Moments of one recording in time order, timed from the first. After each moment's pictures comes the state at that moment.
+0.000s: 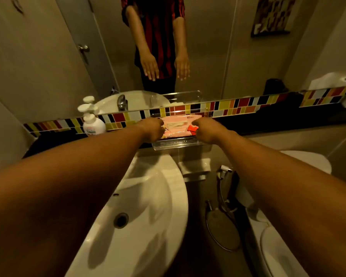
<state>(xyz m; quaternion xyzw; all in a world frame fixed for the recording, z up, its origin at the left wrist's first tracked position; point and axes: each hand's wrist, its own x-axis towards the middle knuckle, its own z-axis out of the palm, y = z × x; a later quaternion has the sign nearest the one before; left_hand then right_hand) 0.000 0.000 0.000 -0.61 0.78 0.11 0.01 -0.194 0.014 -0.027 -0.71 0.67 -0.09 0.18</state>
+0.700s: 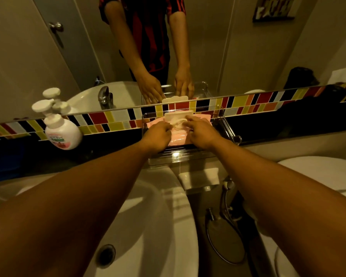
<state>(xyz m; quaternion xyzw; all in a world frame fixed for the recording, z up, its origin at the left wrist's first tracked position) -0.014 -0.126 -0.120 -0.60 0.74 0.26 -0.17 -0.177 -0.116 -0.127 -0.72 0.65 -0.14 0.17</state>
